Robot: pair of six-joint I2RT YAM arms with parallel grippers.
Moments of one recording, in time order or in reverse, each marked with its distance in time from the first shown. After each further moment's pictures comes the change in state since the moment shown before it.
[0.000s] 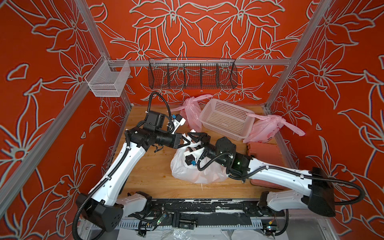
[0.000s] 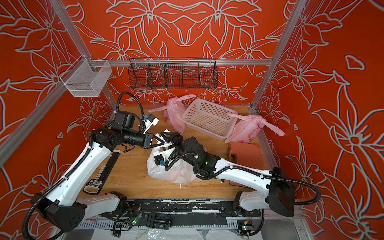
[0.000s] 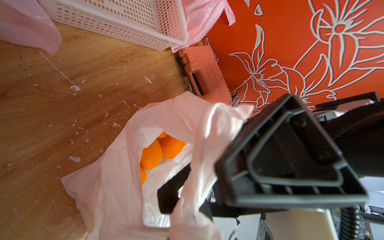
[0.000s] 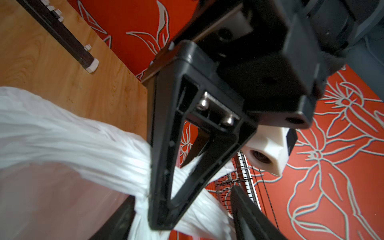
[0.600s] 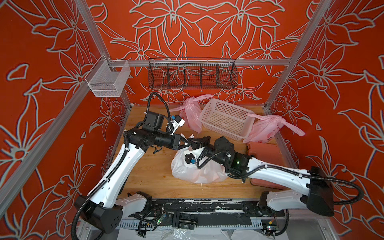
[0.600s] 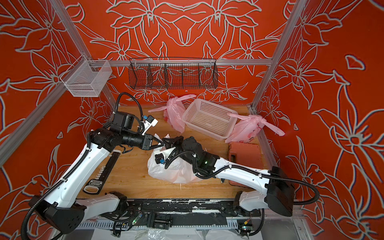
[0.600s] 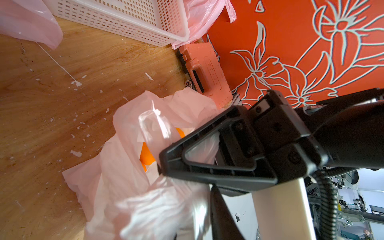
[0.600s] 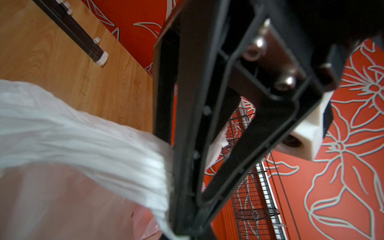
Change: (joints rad) left arm 0.001 -0.018 0.000 -0.027 -0.006 0.011; right arm -0.005 0.010 0.001 -0.047 0.010 0.068
